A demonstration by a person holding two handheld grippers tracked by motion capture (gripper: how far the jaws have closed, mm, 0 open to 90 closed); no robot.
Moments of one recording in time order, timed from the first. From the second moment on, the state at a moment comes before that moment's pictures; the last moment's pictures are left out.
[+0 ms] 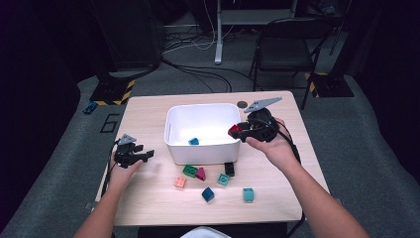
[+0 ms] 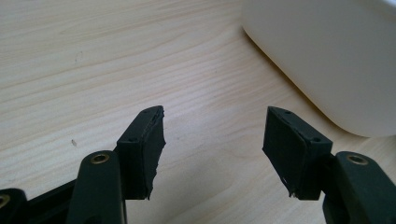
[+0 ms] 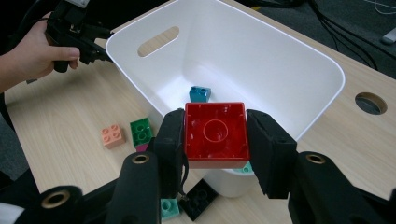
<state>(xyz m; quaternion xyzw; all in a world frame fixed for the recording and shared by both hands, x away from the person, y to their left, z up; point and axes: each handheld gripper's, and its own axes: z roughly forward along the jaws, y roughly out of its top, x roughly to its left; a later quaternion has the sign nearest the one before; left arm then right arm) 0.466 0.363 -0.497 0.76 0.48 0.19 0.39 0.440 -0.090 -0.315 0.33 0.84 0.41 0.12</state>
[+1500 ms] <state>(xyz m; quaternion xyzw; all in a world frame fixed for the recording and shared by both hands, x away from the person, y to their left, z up) 0.467 0.365 -0.497 0.76 0.48 0.19 0.39 0.534 0.028 -0.348 0.28 0.86 0.41 0.11</state>
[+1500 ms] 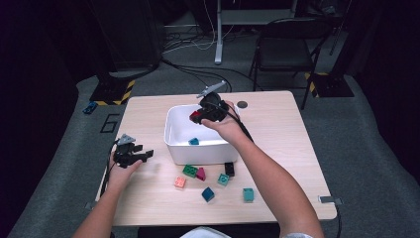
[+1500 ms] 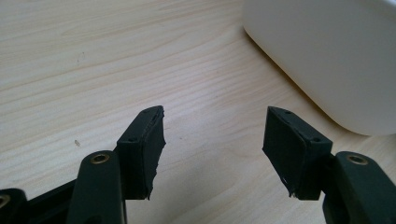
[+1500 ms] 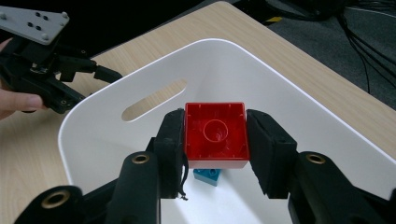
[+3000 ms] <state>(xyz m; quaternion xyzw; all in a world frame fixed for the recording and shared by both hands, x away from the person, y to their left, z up) 0.467 0.365 -0.498 0.76 0.48 0.19 0.39 0.529 0.026 -0.356 0.28 0.87 0.39 0.11</state>
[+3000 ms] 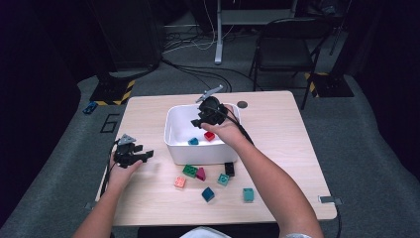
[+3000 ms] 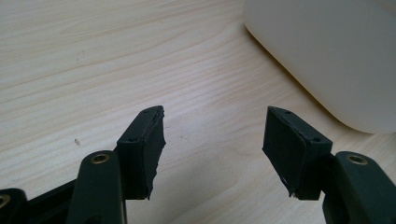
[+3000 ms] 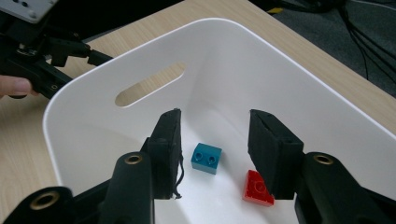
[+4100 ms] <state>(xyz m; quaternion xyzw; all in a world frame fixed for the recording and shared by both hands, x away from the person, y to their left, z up) 0.466 0.364 -0.498 0.77 0.48 0.19 0.38 0.431 -0.081 -0.339 0.29 0.83 0.45 0.15</state>
